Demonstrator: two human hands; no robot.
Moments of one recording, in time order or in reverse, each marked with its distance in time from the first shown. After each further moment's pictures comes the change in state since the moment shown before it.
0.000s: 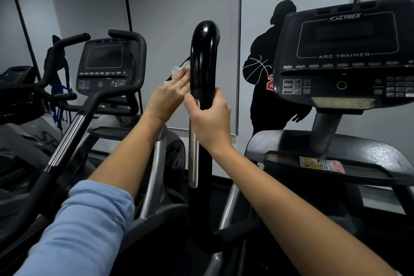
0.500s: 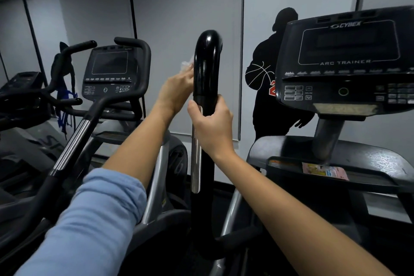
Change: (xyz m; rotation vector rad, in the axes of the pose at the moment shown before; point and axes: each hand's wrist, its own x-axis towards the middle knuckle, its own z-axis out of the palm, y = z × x) left_hand 0.027 0.024 -0.028 0.312 0.133 -0.023; right_hand 0.000 -0.002 -0.001 0.006 -0.015 0.015
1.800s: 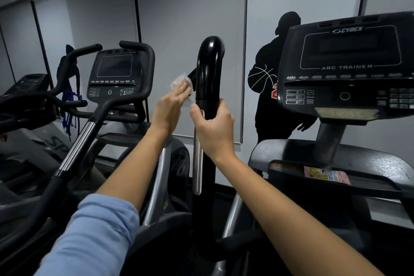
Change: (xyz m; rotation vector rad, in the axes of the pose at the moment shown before) left_hand -0.038 -0.022 0.047 -0.190 0.042 -0.200; right_hand 0.000 0.001 0.000 -0.018 0.009 -0.005
